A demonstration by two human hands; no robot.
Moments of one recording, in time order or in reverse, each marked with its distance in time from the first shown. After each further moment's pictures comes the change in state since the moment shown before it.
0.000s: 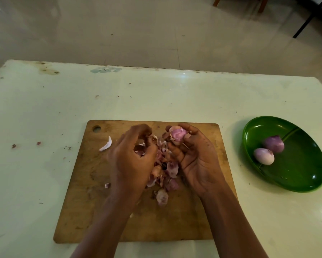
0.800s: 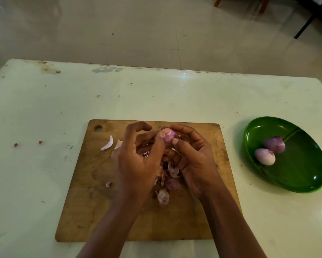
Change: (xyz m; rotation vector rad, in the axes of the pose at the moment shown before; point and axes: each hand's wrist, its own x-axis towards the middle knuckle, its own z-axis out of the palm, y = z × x) left_hand -0.003 0.019 0.003 -0.216 0.074 -0.048; right_hand 0.000 0.011 -0.005 -0.253 -0.168 -0.085
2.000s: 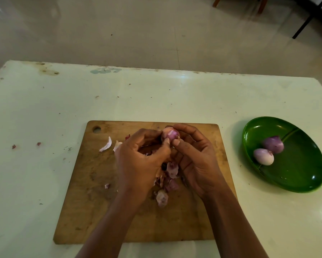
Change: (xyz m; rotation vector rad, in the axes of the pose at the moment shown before) left_hand 0.002 0.005 0.002 -0.059 -0.131 -0.187; right_hand 0.001 -0.004 -0.006 0.082 -0.040 -0.014
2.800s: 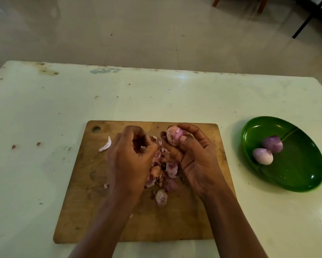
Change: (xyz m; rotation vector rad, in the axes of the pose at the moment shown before) left_hand 0.002 -0.014 -0.012 0.347 0.082 0.147; right_hand 0.002 -0.004 0.004 0.096 0.109 0.056
